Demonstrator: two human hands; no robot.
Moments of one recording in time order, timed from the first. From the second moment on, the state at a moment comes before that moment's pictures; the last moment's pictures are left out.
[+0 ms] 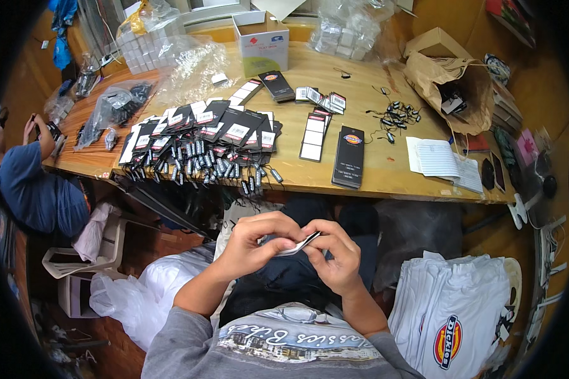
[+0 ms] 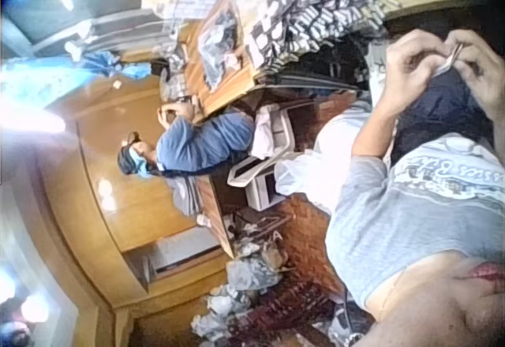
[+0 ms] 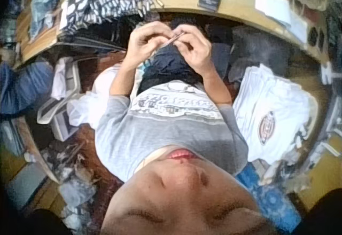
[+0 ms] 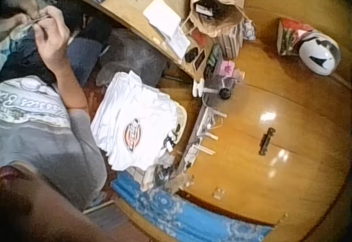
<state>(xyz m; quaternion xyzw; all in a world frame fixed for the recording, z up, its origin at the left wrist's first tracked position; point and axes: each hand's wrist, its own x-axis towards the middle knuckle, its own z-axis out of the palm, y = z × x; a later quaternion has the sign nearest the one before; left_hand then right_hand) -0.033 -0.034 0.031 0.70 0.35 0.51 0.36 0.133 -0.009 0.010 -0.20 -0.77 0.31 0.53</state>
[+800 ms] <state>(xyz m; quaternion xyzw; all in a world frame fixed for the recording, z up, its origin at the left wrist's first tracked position) -0.023 -0.042 0.021 0.72 0.38 0.53 0.24 0.123 -0.025 0.002 -0.14 -0.55 0.65 0.50</state>
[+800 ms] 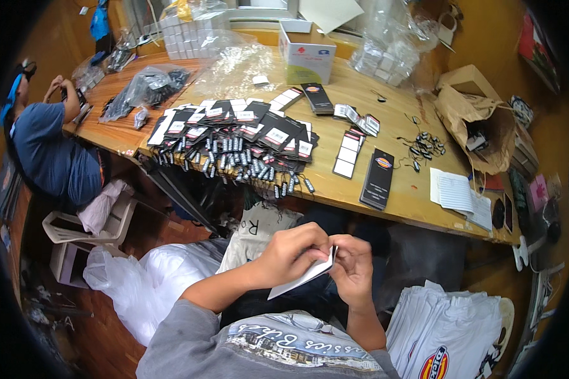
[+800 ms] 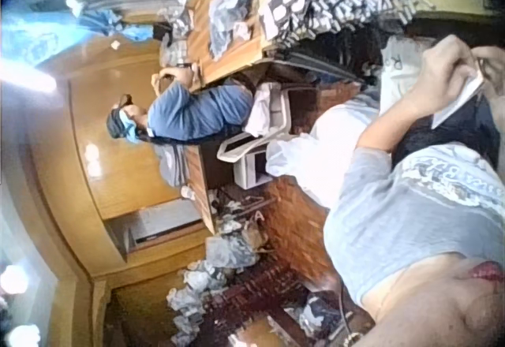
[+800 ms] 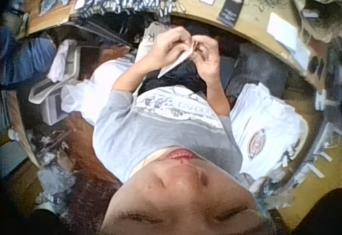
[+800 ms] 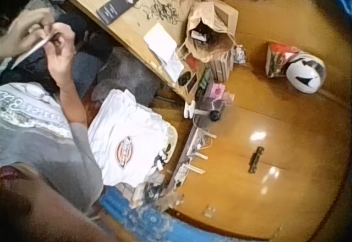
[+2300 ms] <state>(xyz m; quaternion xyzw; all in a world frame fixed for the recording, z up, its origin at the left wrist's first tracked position) -0.092 -0.013 0.088 0.31 0.09 0.82 0.48 0.064 0.053 0.035 -0.04 -0.51 0.79 0.34</state>
